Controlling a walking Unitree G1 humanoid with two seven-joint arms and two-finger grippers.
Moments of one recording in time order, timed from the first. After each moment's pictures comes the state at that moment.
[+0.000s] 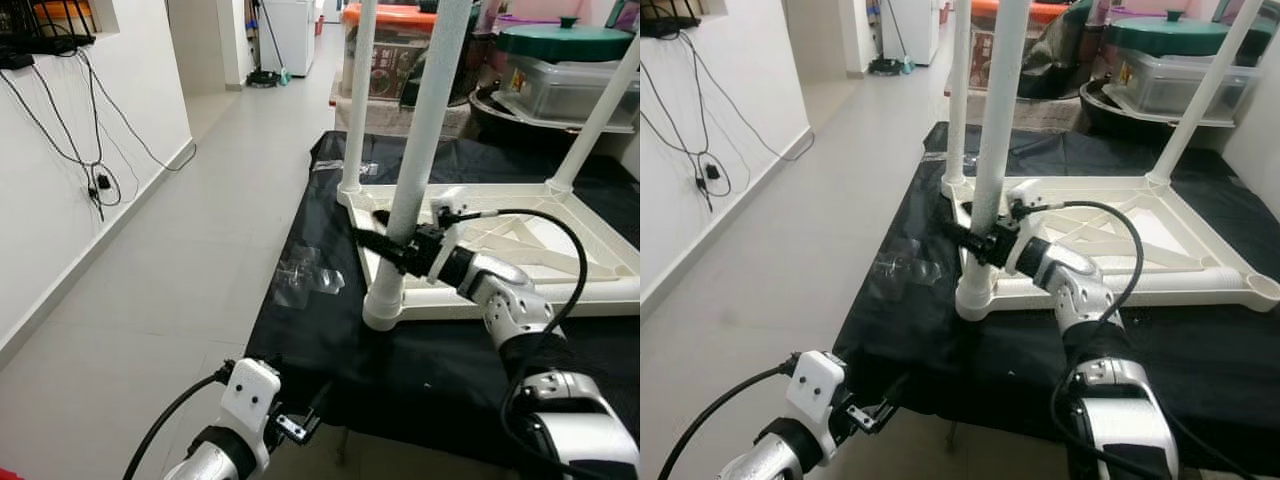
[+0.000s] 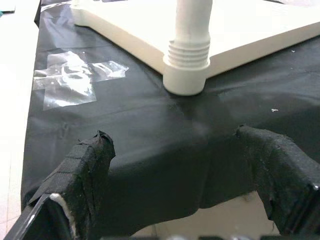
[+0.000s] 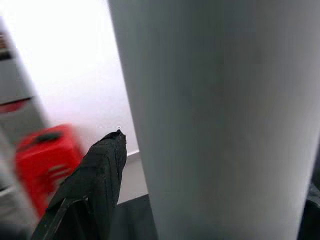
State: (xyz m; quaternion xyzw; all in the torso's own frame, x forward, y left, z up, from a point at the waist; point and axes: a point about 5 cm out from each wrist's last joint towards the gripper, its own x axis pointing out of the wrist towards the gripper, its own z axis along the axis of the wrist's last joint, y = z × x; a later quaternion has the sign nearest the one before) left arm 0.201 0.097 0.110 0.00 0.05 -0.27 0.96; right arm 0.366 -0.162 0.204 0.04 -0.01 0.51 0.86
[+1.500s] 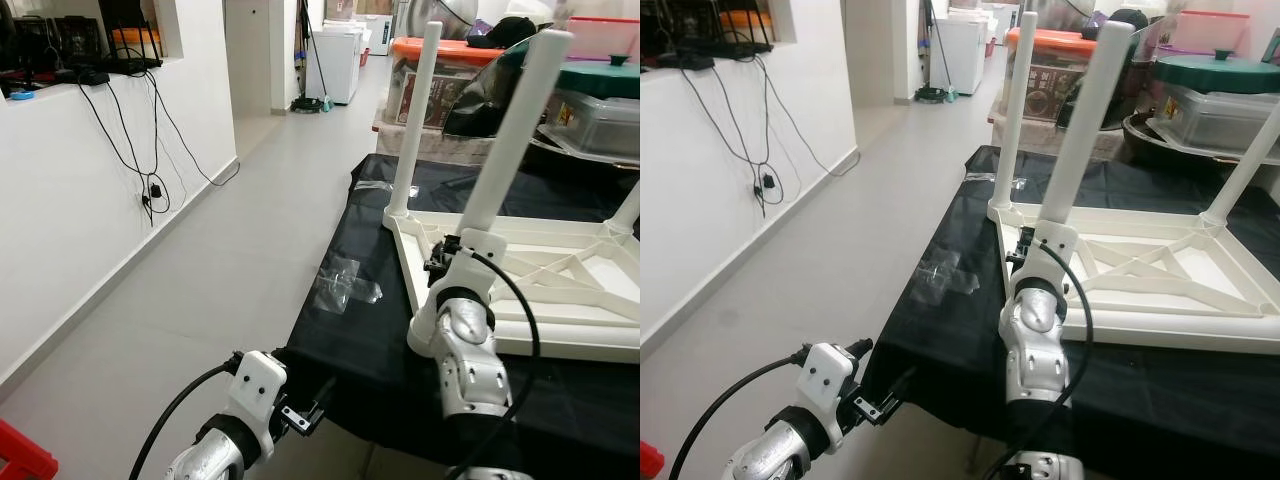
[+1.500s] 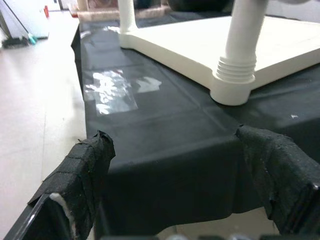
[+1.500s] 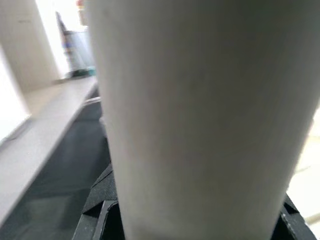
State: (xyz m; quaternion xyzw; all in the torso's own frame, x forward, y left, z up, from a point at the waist) left arm 0.216 0.092 0.109 0.01 0.03 -0.28 0.96; right arm 0.335 -0.167 0.170 0.05 -0.02 -0.23 0.97
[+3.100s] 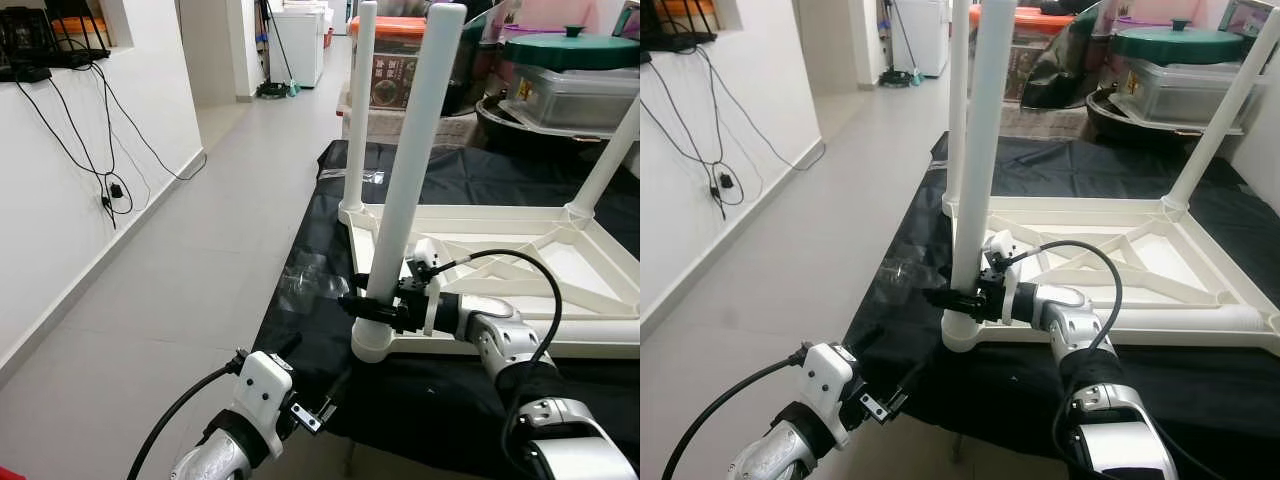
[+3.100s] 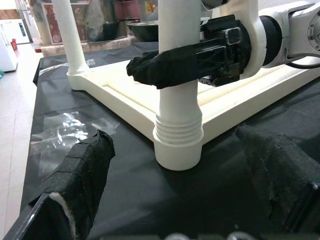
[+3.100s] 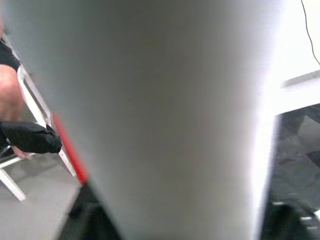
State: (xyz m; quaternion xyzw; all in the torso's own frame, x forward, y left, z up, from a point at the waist) left arm 0.211 0.085 0.121 0.00 -0.04 -0.29 0.96; right arm 0.348 -0.160 0.150 0.01 0.08 0.54 0.84
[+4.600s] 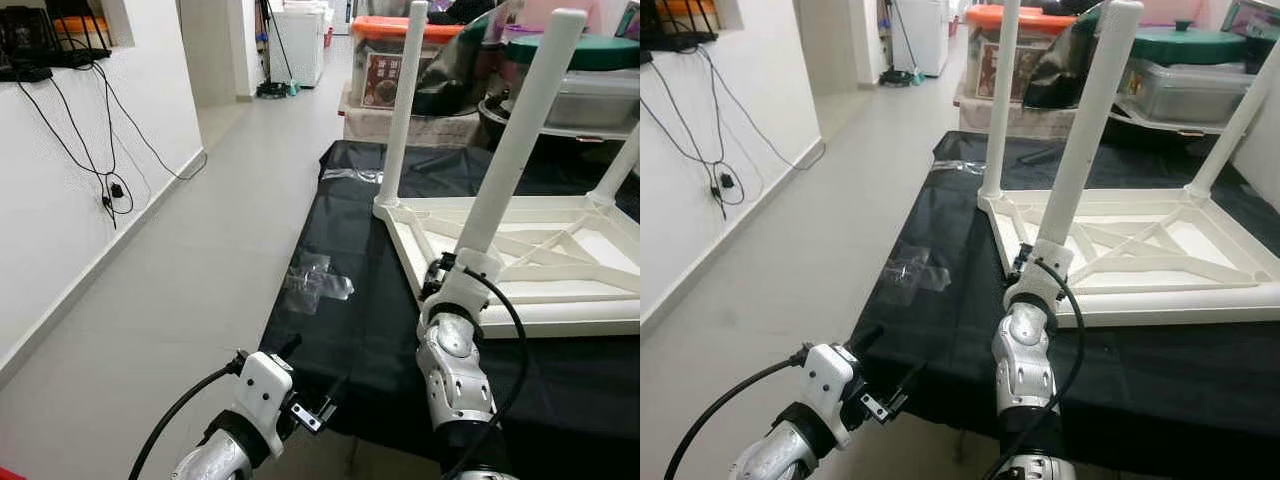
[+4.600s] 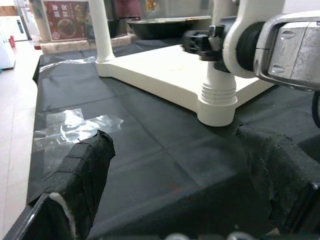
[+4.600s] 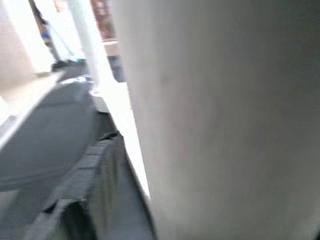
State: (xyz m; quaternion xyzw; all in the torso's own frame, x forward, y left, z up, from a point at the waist) left arm 0.212 0.084 0.119 -0.01 -0.04 -0.29 0.96; right arm 0.338 -0.156 0.146 0.08 -0.02 -0.17 0.98
